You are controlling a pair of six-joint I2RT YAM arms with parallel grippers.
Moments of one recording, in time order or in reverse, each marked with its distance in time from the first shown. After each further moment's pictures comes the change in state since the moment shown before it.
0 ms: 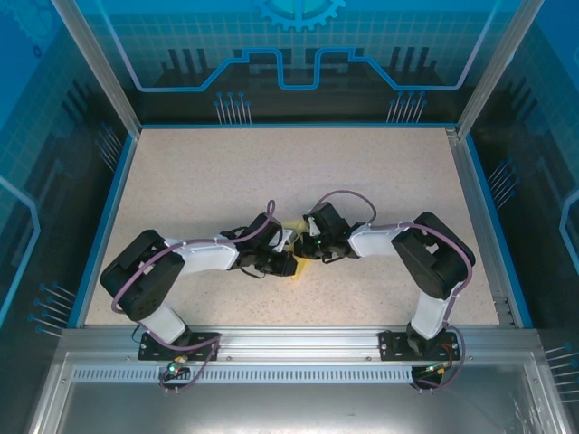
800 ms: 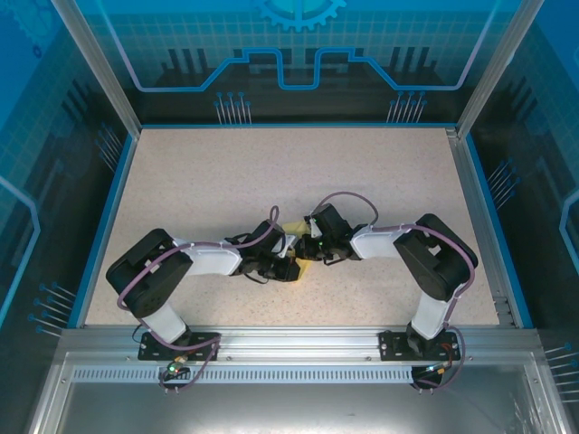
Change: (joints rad) left arm -0.042 0.034 -0.049 0.106 -0.001 -0.055; right arm -0.002 -0.021 -0.026 0.007 -0.003 0.000
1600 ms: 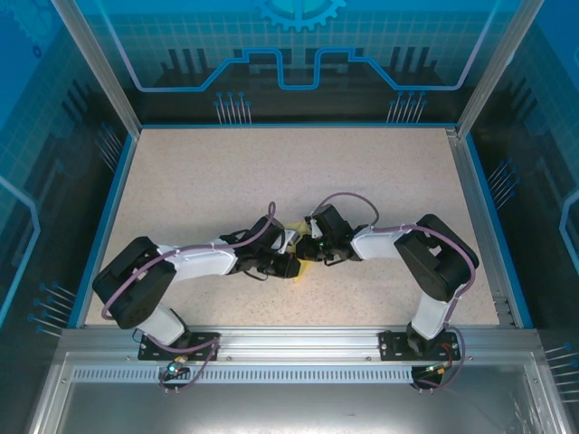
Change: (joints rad) left arm 0.001 -0.105 0.051 -0.118 -0.050 0.008; right arm 0.000 -0.004 -0.011 0.011 -0.001 0.000
